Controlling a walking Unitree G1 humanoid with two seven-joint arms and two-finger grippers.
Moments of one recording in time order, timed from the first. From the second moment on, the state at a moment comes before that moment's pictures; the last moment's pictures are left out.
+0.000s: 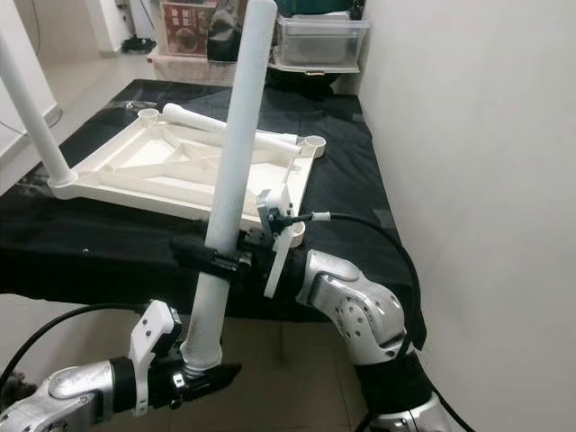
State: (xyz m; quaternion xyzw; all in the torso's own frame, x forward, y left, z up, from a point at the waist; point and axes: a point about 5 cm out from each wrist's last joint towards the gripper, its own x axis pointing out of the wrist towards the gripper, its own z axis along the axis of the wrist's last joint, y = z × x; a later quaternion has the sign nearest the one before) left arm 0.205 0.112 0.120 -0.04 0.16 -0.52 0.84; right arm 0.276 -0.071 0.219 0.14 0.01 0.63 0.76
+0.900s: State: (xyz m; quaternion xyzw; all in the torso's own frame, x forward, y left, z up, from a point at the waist) left arm 0.186 0.108 0.121 -0.06 0.18 -0.55 0.81; right arm 0.260 -0.067 0.209 0.16 0.07 0.69 0.70
